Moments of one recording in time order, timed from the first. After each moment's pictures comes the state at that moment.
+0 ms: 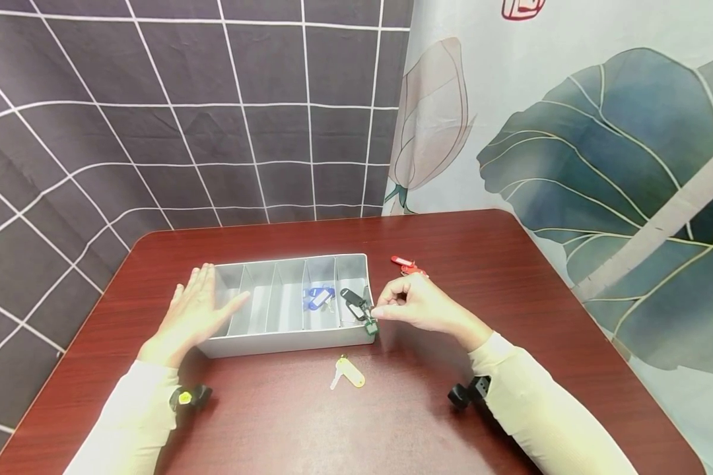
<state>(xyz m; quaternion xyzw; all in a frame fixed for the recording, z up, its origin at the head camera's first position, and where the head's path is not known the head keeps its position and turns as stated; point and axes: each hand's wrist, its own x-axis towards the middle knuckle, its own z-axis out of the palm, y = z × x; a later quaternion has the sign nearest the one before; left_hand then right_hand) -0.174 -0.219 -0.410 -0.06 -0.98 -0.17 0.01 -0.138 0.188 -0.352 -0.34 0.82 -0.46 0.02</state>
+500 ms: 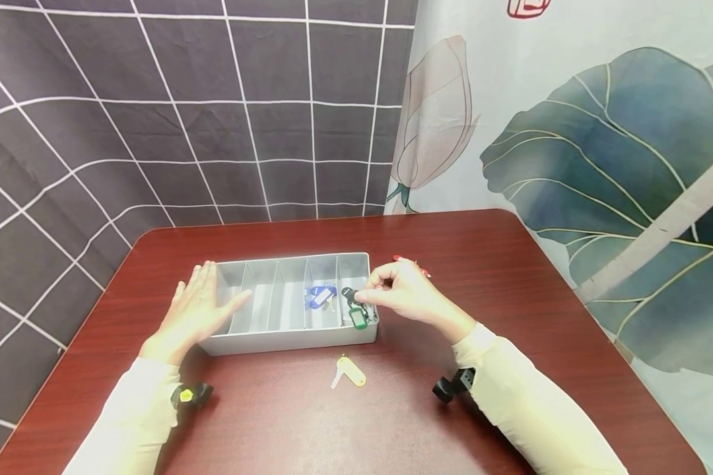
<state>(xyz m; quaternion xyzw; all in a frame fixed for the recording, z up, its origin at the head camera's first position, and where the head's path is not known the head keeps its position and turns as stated) -0.175 -0.220 -0.411 -0.06 -0.98 -0.17 0.02 -0.159 0.166 -0.355 -0.30 0.84 -0.46 -0.03</state>
